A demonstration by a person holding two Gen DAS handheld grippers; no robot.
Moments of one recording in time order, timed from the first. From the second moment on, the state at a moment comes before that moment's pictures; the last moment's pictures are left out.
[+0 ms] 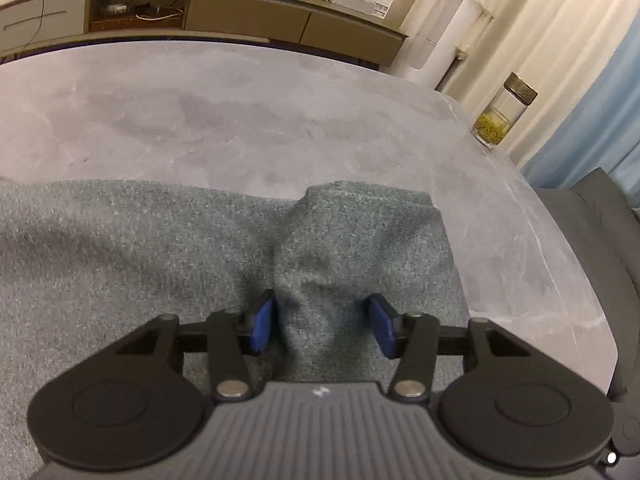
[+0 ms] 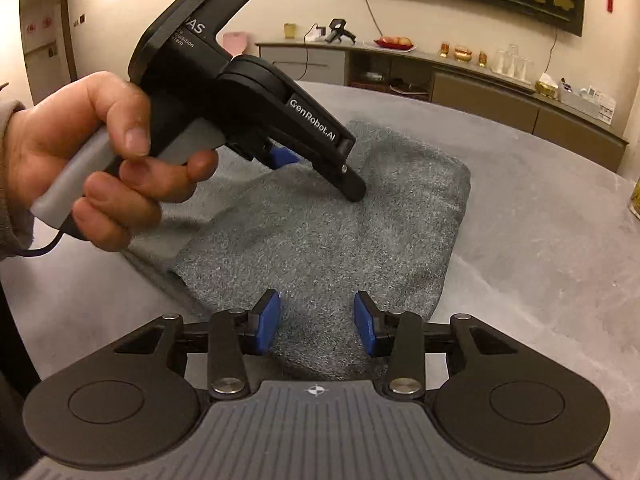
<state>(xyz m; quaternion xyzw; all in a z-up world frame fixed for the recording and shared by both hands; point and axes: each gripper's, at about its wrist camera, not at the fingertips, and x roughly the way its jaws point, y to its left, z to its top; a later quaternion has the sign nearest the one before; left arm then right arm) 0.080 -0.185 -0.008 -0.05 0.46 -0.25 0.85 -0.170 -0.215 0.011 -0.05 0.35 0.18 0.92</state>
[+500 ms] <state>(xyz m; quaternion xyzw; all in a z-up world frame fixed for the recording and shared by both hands) 0.019 -0.145 0.004 -0.11 0.47 -0.28 0.83 -0.152 -0.225 0.026 0.00 0.35 0.17 0.92</state>
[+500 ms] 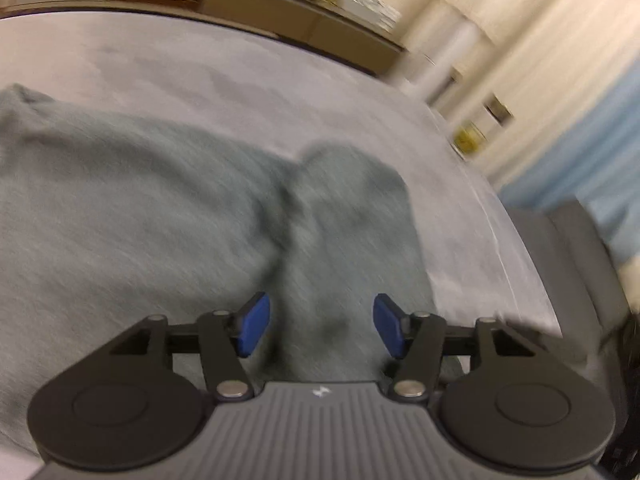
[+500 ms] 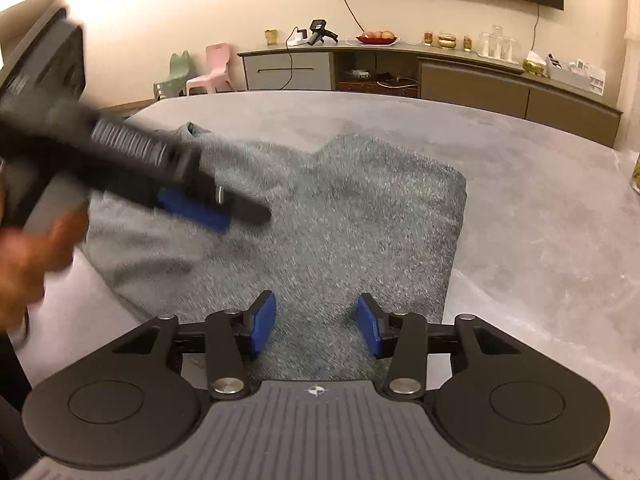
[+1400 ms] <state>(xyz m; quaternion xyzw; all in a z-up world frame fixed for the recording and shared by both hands) -0.037 -0.064 0.009 -0.23 0.44 -0.22 0.84 -0.177 -0.195 0.026 -0.05 0.33 0.15 0.93</state>
